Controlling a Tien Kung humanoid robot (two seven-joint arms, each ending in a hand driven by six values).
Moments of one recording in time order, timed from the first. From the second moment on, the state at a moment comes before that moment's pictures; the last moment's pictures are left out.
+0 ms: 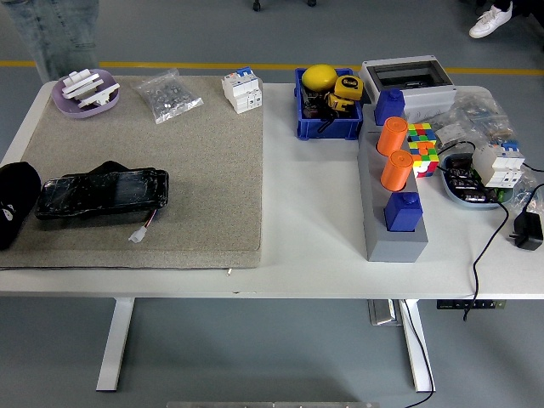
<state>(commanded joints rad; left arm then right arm) -0.36 0.54 -1.05 -0.77 1.84 0.36 0.14 0.05 -0.43 0.88 0.43 -0.65 0.14 -0.32</state>
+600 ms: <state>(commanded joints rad) -0.35 0.54 -1.09 -0.82 1.90 0.30 0.17 0.05 -0.43 0.88 0.43 -0.65 0.14 -0.32</state>
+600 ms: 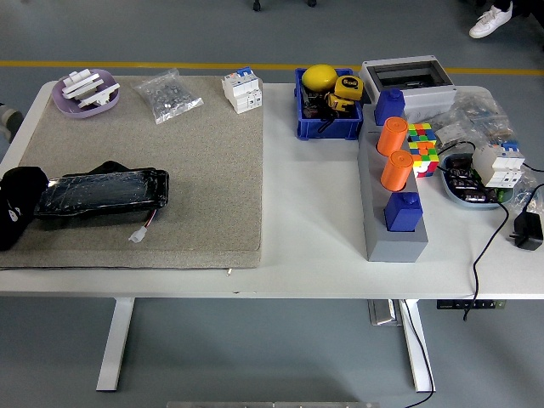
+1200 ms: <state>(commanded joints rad) -0.33 0.56 -1.12 -0.88 1.94 0.28 0.18 0.05 -0.43 0.87 0.43 -0.64 0.14 -0.32</state>
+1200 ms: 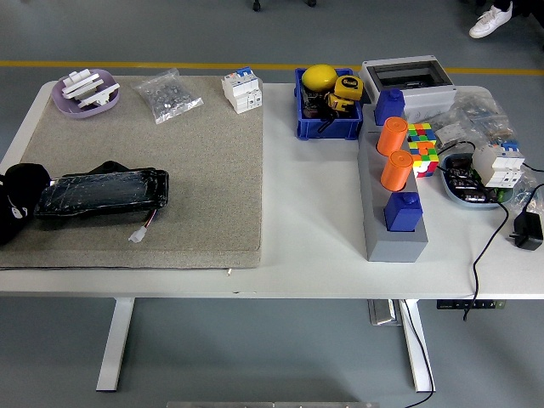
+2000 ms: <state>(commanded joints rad) -0.29 0.59 -1.17 -0.92 1.94 0.29 0.16 0.04 -0.43 0.87 0.43 -0.66 0.14 -0.32</state>
